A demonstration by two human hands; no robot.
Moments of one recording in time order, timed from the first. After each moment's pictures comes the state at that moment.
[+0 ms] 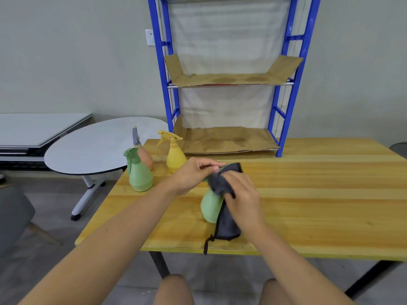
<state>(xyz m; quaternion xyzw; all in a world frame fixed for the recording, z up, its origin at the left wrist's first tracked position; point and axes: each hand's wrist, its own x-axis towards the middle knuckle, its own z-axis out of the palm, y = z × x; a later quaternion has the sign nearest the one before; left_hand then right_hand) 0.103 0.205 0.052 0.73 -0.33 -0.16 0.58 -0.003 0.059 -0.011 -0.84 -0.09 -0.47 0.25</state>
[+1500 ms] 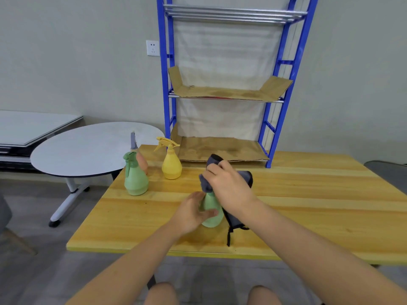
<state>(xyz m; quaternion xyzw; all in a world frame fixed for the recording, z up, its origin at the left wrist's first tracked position) 0.072 0.218 -0.039 0.86 -0.31 -0.03 0.41 0.004 0.084 0.073 -0.94 -0.17 -0.27 -0.12</state>
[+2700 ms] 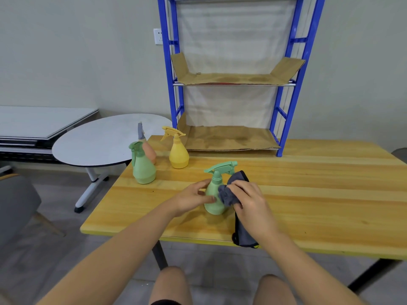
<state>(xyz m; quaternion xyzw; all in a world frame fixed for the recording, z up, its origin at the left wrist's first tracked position) 0.078 0.229 -0.021 0.78 -0.26 -0.27 0.51 -0.044 0.038 -0.022 -0.91 -0.10 -0.36 0.19</state>
